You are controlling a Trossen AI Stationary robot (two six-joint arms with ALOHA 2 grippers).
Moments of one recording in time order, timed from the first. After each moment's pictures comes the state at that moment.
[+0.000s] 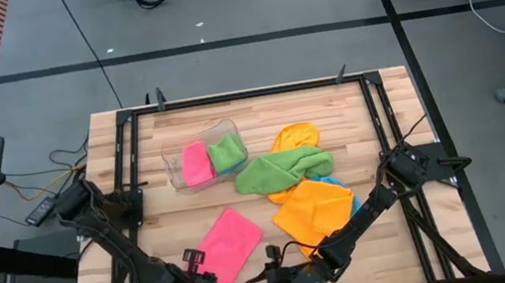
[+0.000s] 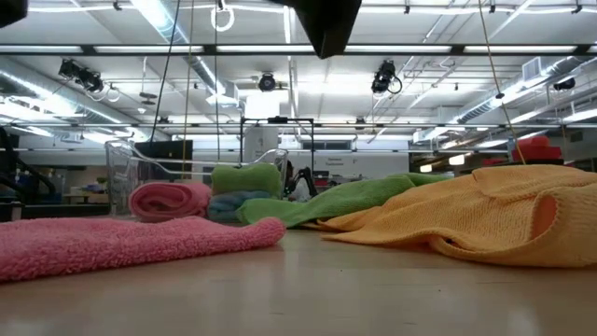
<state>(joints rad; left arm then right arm) -0.86 1.79 1.33 -0.95 -0.06 -0.53 0.65 2.20 1.47 0.29 0.51 0.33</state>
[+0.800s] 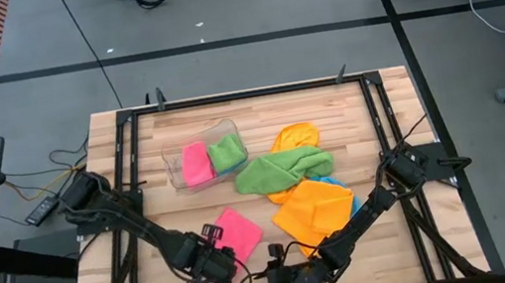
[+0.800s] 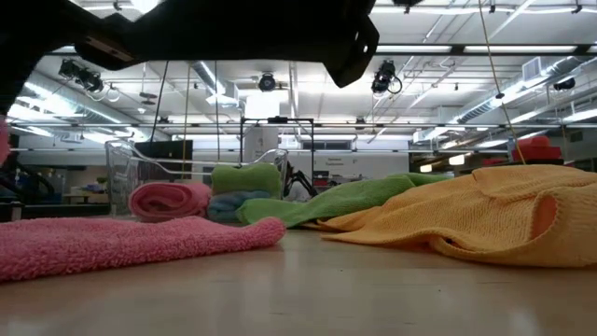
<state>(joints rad) -0.63 1.79 1.33 -0.96 -0.04 -0.24 0.66 2.21 1.47 0.17 0.52 0.34</state>
